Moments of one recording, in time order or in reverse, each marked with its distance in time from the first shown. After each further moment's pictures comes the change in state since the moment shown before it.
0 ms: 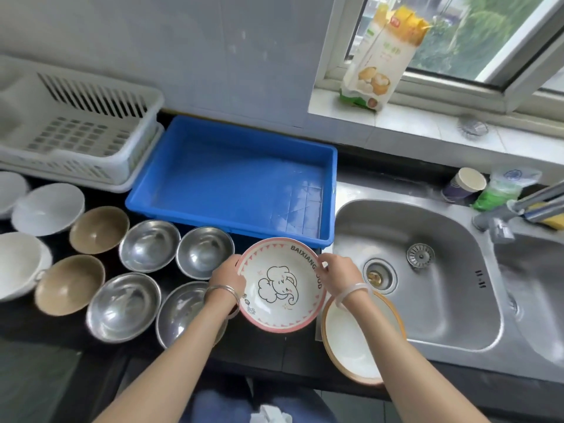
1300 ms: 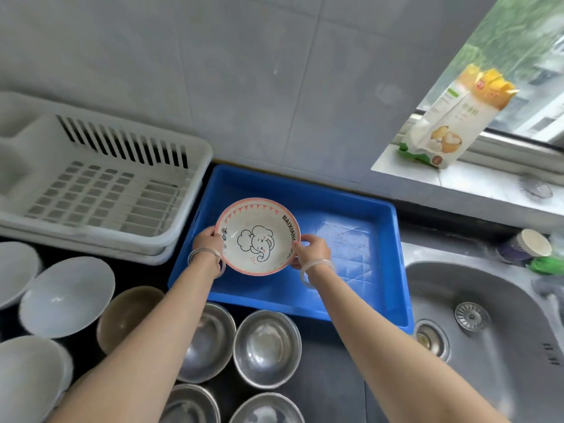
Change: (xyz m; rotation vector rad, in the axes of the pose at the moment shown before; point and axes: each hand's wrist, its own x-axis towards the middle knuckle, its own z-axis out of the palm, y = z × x) left_hand 0.225 -0.010 -0.166 -0.794 0.166 -0.204; right_hand 0.205 -0.198 0.042 0.826 0.110 0.384
